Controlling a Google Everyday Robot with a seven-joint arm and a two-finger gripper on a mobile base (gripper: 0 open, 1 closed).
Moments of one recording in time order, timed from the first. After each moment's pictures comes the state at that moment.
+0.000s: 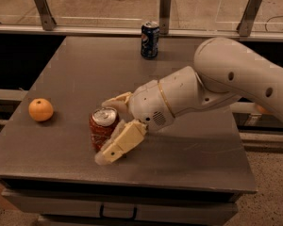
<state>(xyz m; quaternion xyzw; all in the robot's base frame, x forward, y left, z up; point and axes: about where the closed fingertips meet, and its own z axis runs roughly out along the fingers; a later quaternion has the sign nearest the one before) 0.411 0.074 0.879 -0.60 0.61 0.40 0.32</state>
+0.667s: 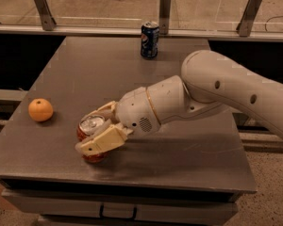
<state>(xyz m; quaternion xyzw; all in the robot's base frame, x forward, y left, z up) 0.401 0.106 0.876 -0.58 0.60 0.45 0.33</state>
